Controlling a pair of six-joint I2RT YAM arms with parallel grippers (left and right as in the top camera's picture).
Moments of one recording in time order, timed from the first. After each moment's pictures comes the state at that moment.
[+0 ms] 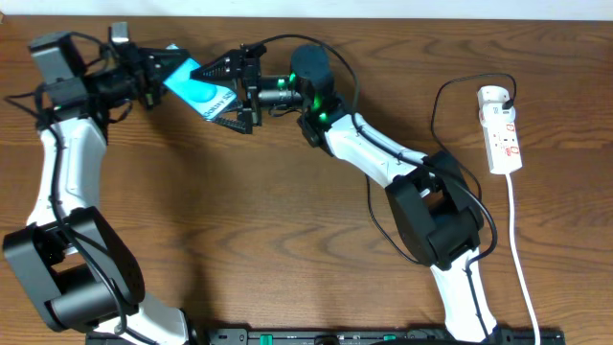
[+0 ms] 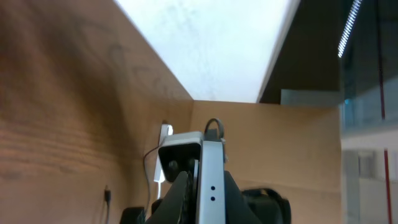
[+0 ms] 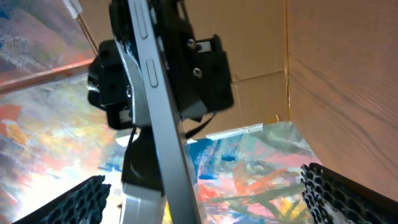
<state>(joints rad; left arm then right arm) 0.35 1.78 1.36 -0.13 1.26 -1.00 0.62 2.26 1.69 0.70 -1.04 1.87</state>
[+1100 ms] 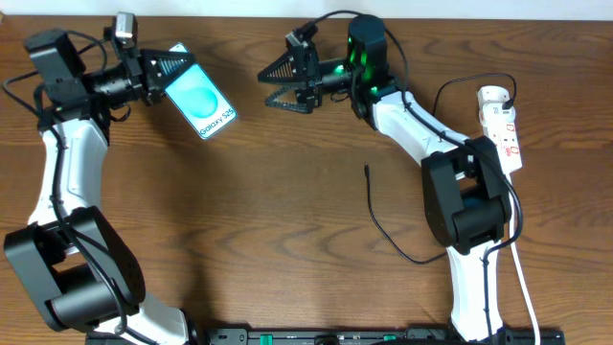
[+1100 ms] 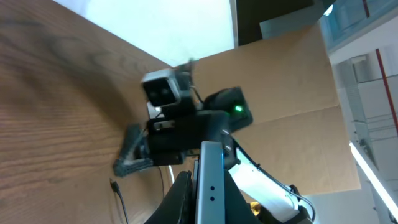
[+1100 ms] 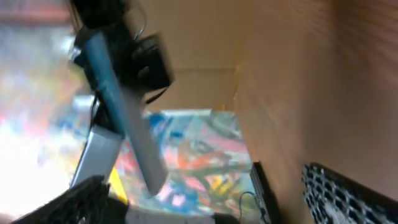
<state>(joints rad) 0.33 1.78 1.34 -0.04 1.47 -0.78 0.40 2.26 1.69 0.39 -1.35 1.33</state>
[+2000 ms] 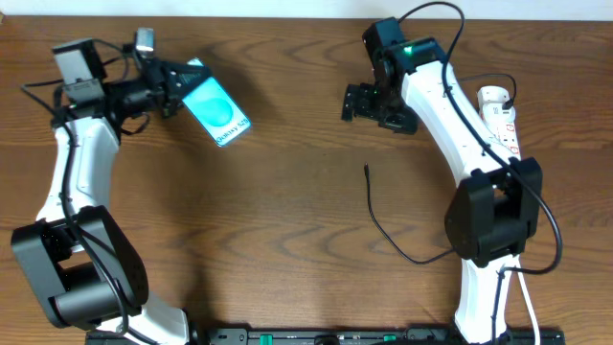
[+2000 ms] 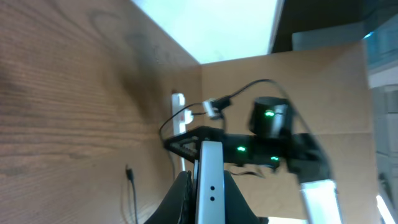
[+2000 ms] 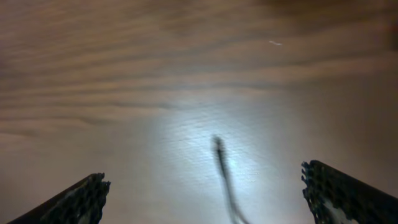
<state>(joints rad) 0.27 1.78 1.33 -0.31 1.31 -0.64 0.35 2.13 1.96 -1.26 -0.03 0.55</state>
